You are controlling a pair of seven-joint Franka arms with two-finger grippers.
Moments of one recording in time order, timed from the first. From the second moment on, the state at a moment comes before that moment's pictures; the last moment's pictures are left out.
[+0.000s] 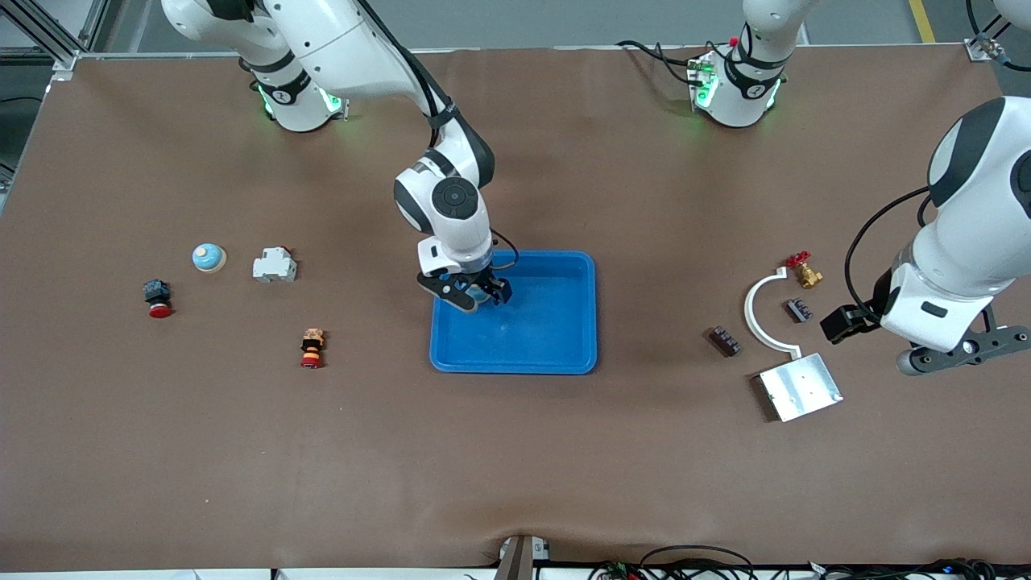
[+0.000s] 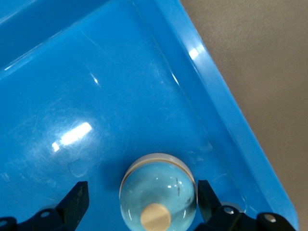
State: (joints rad) left arm 0.73 0.55 -1.16 -1.45 0.67 1.69 -0.65; right arm 0.80 0.65 -0.07 -1.82 -0.01 2.53 1.29
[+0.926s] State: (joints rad) left arm 0.64 0.48 -1.10 -1.44 0.56 1.69 -0.65; right arm 0.77 0.65 -0.08 -1.72 -0.04 2.37 1.26
